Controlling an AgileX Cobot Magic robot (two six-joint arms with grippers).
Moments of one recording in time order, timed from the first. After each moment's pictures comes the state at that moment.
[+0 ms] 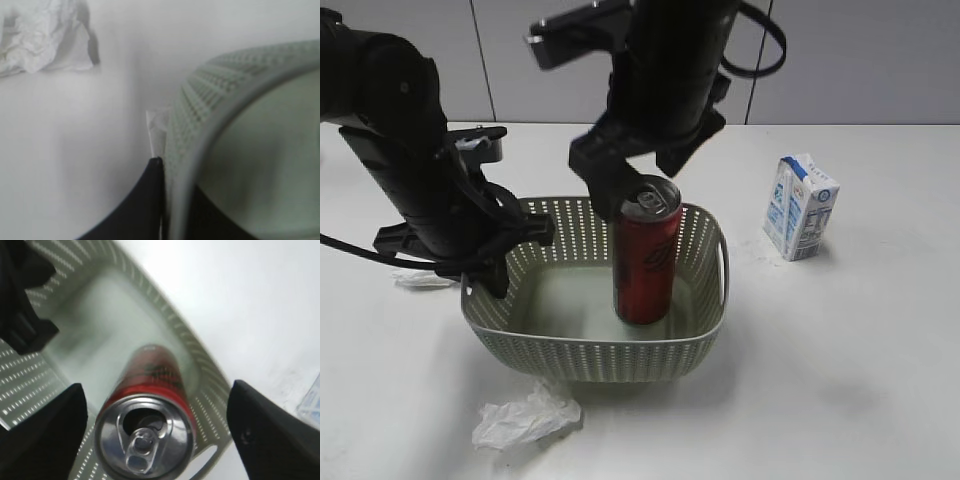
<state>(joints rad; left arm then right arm) -0.51 1.80 -1.12 -0.25 0.79 -0.27 0.76 1.96 -1.82 0.00 1.19 -0.03</state>
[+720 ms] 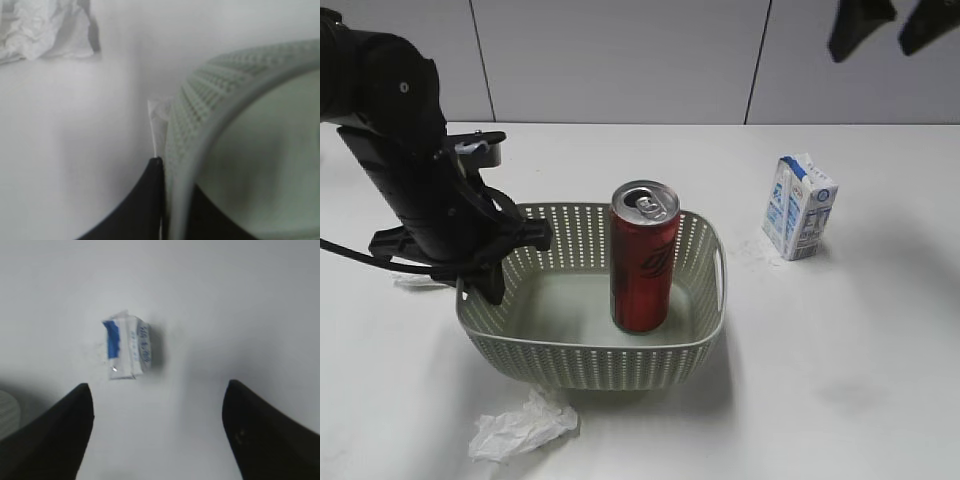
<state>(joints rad) -0.51 1.80 -1.12 -0.25 0.82 -0.27 0.17 1.81 -1.77 0.05 1.19 -0.01</state>
